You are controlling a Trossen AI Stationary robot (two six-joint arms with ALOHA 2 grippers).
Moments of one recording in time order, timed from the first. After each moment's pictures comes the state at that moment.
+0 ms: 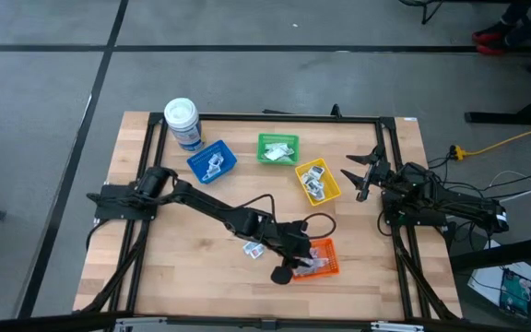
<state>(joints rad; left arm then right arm) -0.29 2.12 1.60 -0.03 0.08 -0.08 -0.24 0.01 0.01 0.05 0.16 -0.16</state>
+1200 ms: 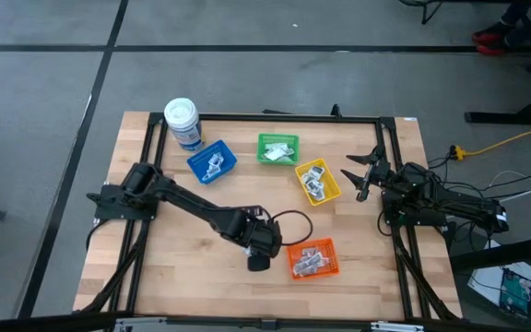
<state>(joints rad) -0.35 1.99 1.56 -0.76 -0.24 -0.46 -0.24 0.01 0.01 0.05 0.16 -0.16</state>
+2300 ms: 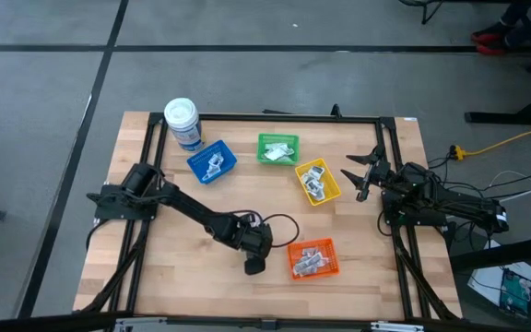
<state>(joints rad) -0.36 2.00 1.25 -0.38 -0.18 -0.59 -0.24 0.01 0.01 0.05 0.16 -0.16</state>
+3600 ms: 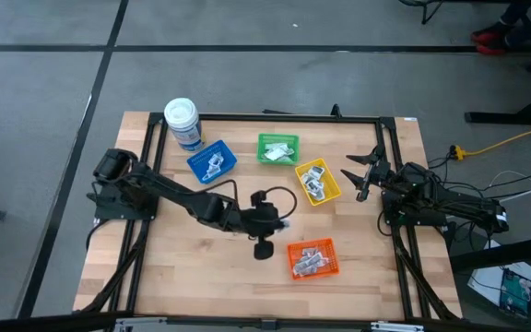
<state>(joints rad) -0.31 1.74 1.25 -0.15 -0.37 -0.33 -0.24 0.01 0.01 0.05 0.16 -0.16</state>
